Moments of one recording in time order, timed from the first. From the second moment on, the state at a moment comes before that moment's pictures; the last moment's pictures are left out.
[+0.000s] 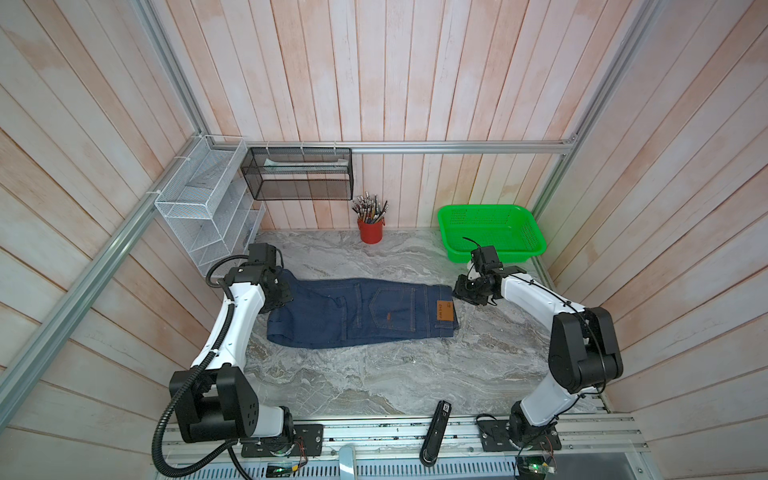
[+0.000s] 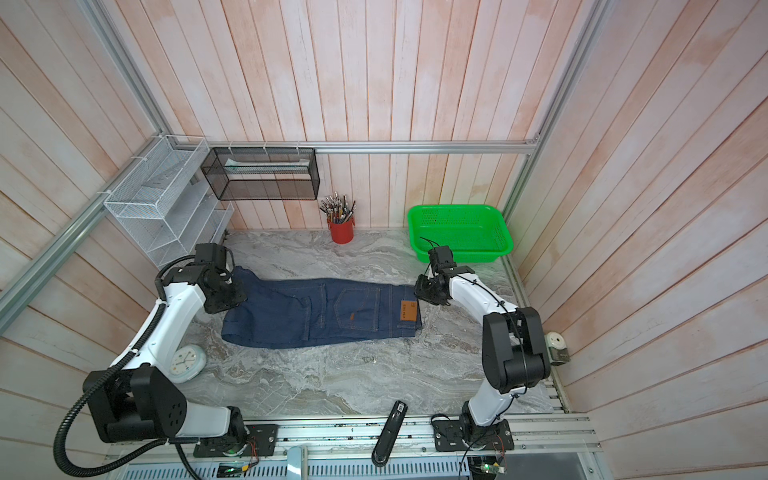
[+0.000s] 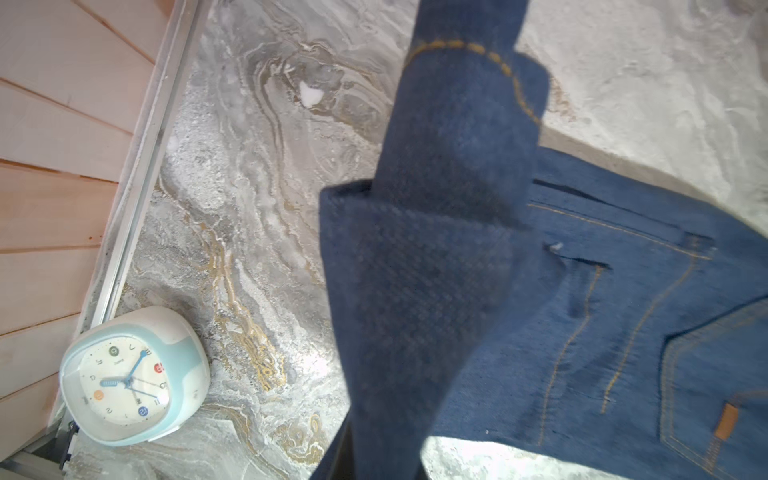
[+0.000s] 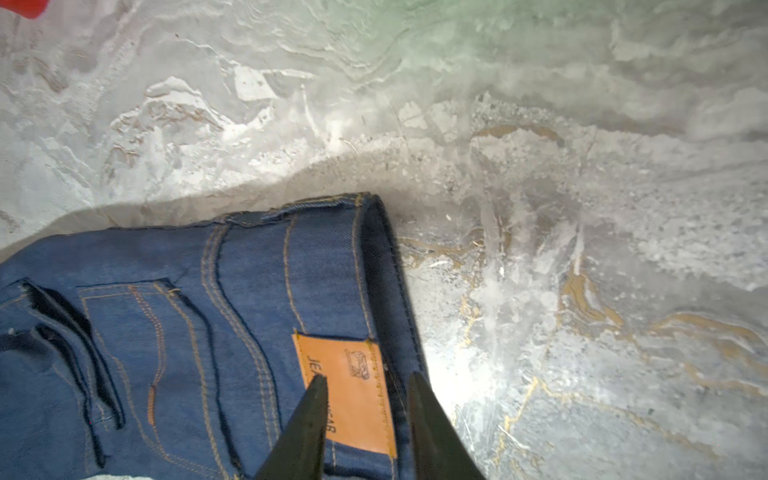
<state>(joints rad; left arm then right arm) 0.04 1.42 1.27 -1.02 -0.07 -0.28 0.24 1.68 1.14 -0.59 -0.17 0.53</state>
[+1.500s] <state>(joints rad) -0.79 2.36 2.29 -1.07 0.10 -0.69 0.18 1.73 1.03 -0.49 -0.28 0.50</state>
